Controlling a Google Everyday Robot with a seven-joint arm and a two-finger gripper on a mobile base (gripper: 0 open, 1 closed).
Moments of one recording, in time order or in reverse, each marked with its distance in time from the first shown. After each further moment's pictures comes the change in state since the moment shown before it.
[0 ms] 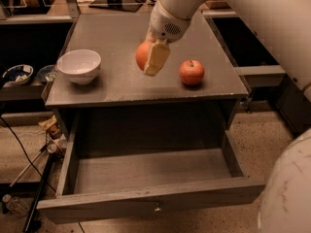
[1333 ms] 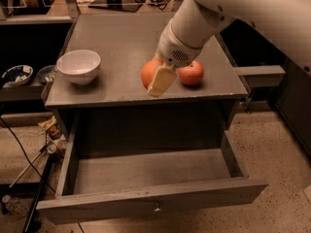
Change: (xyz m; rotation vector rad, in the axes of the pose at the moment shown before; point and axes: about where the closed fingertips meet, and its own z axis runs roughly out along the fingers) arm 0.011 0.056 0.004 0.086 -0.031 0.105
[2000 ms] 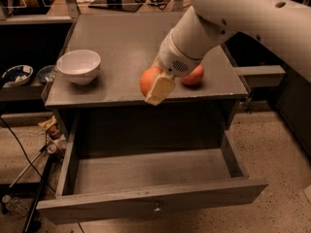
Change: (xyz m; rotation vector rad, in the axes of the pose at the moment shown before) arm 0.005 0.016 0.009 -0.002 -0.034 0.014
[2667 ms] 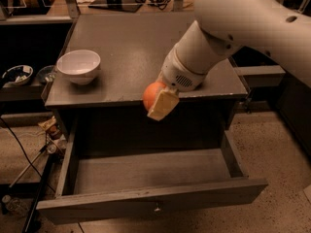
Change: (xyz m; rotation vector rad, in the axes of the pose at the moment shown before) arm 0.013 0.037 0.003 -0.042 0.026 0.068
